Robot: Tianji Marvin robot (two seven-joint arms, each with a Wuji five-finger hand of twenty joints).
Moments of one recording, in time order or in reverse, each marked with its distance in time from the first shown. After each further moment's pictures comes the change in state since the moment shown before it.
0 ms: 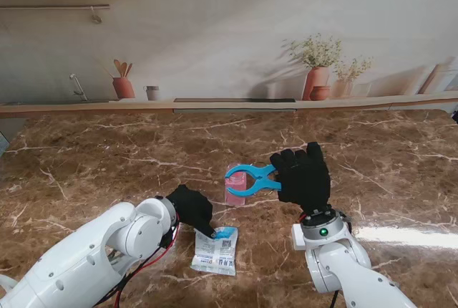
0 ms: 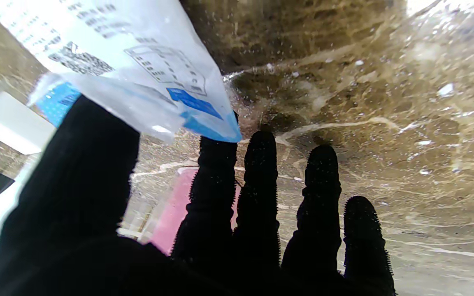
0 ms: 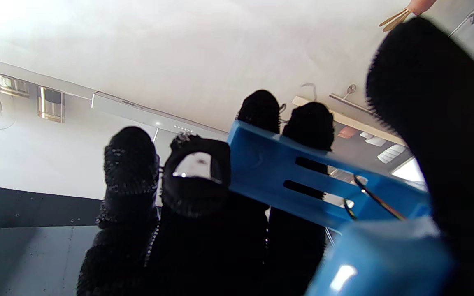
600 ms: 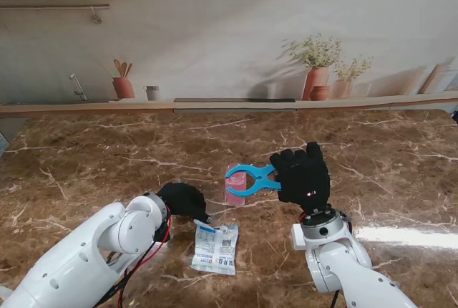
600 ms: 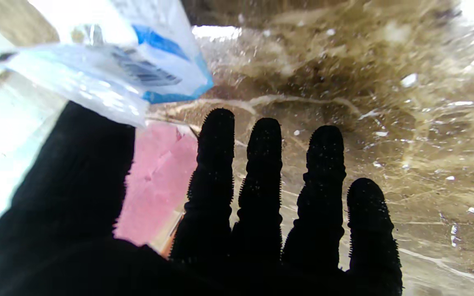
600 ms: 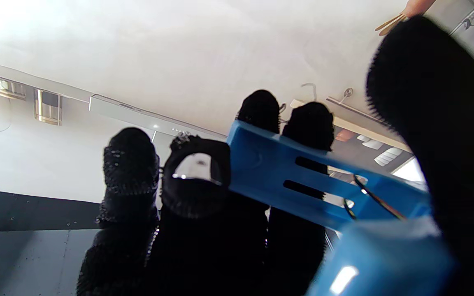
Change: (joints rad) left arm 0.068 -0.037 -0.125 0.031 -0.093 0.031 0.087; right arm -0.002 0.002 0.002 -0.006 -0.008 -0.008 0.019; left_hand -0.032 0.018 -0.008 -0.045 0.016 -0.028 -0.144 -0.178 0.134 0.021 -0.023 -0.057 0.194 0.021 0.083 0.008 0.099 0.096 0.374 -0.023; right_hand 0.000 -0.009 0.003 0.000 0.000 0.000 0.000 -0.001 0.000 0.000 0.000 -0.002 0.000 0.000 0.007 0.000 0.004 0.000 0.012 0.000
